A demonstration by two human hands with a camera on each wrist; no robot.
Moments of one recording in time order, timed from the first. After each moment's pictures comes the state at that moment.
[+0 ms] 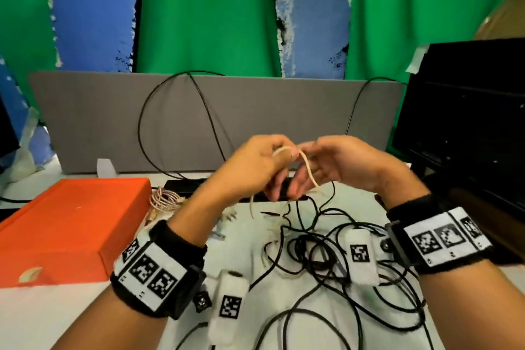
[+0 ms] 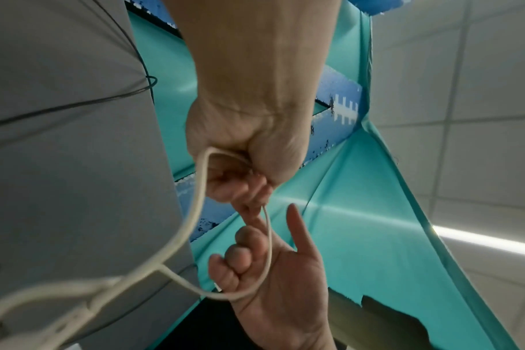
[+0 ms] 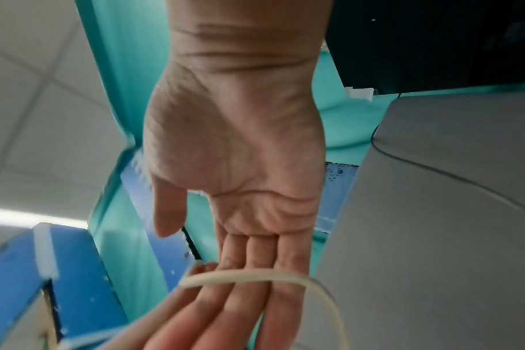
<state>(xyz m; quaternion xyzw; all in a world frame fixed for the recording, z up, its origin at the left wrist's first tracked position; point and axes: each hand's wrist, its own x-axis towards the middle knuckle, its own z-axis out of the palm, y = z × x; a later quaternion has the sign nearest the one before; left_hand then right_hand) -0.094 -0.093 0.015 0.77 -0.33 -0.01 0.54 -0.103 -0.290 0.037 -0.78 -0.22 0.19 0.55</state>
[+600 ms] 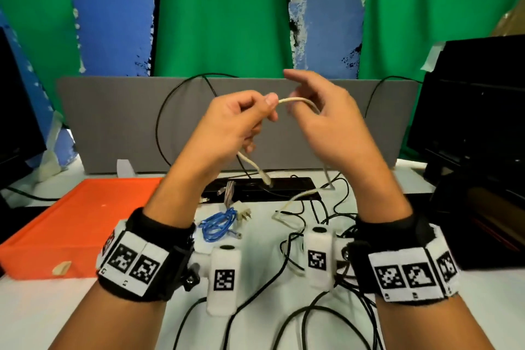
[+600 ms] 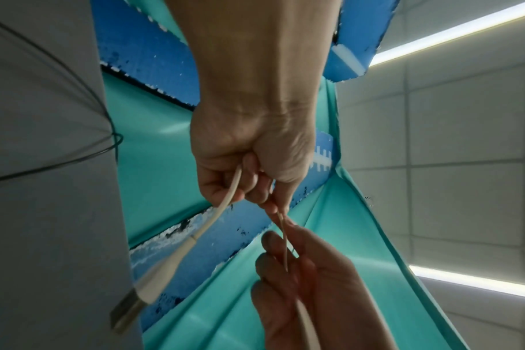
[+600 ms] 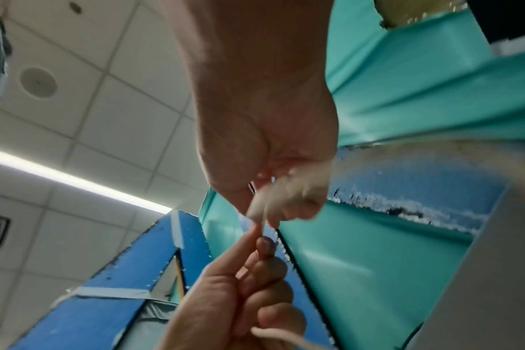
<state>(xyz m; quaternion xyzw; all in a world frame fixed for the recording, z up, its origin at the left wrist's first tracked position) -0.106 -0.045 0.060 0.70 -0.31 0.13 0.63 -0.124 -0.213 0.068 -0.82 -0.18 -0.34 0.42</state>
